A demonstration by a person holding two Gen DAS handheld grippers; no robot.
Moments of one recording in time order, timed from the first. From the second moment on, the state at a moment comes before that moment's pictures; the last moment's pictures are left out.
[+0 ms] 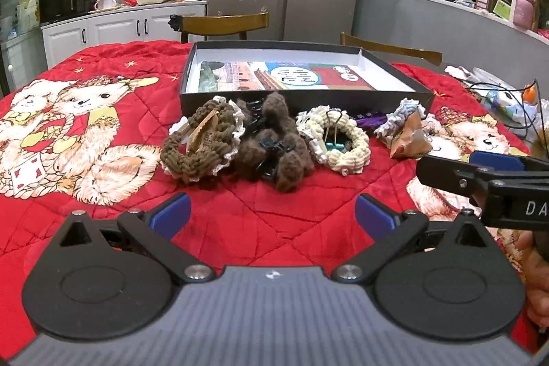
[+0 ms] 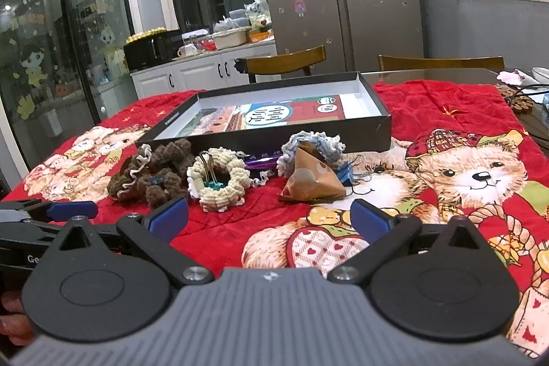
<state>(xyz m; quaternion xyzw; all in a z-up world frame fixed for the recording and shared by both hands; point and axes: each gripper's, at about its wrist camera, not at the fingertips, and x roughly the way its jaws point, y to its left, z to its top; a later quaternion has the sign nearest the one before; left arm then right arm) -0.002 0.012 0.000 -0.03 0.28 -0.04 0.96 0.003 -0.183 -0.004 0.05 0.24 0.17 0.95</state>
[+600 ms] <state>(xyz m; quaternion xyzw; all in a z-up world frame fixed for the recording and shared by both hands) -0.007 0.004 0.004 -0.01 0.27 -0.07 0.96 -0.001 -0.189 -0.002 0.07 0.22 0.20 0.95</state>
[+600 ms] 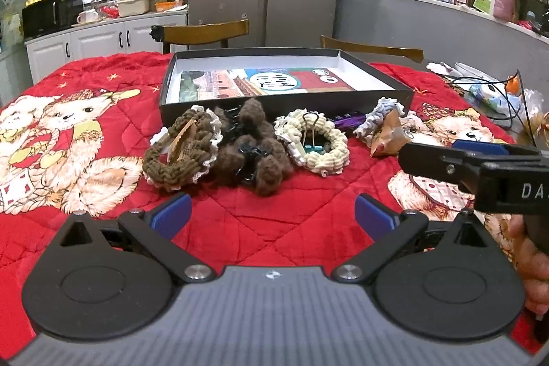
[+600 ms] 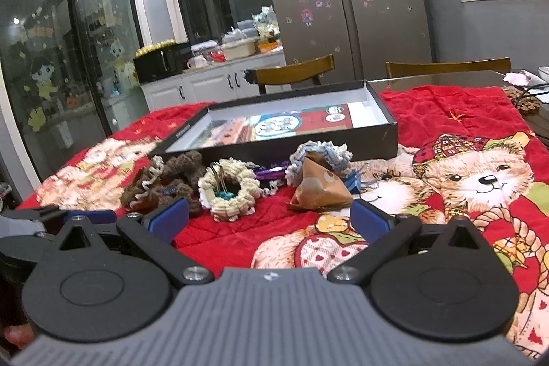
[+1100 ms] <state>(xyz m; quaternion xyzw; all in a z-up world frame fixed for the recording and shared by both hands) 0.004 0.002 0.003 -0.01 0.28 -0.08 0.96 0.009 -0.205 -0.006 0.13 0.23 0.16 0.95</state>
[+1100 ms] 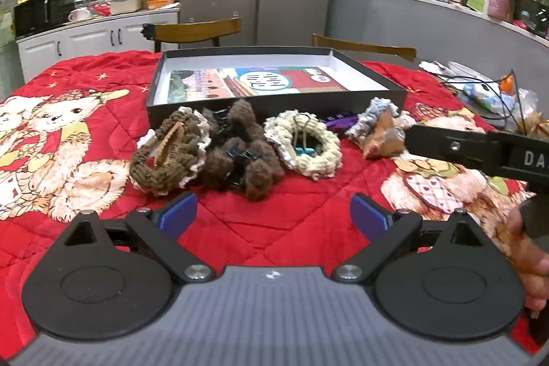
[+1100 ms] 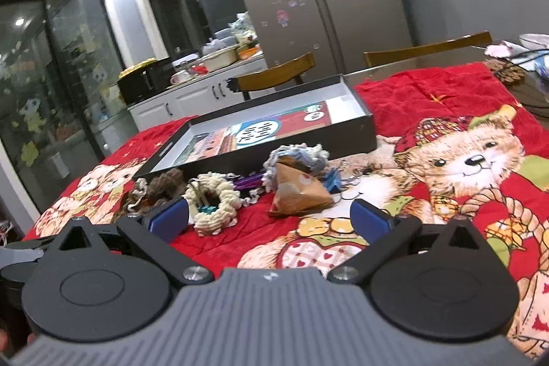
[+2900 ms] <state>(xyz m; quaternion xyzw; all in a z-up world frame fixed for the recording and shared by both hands) 0.052 0.009 -0.002 -0.01 0.29 -0.05 0.96 0.057 -0.197 -0.015 0.11 0.28 0.13 0.94</state>
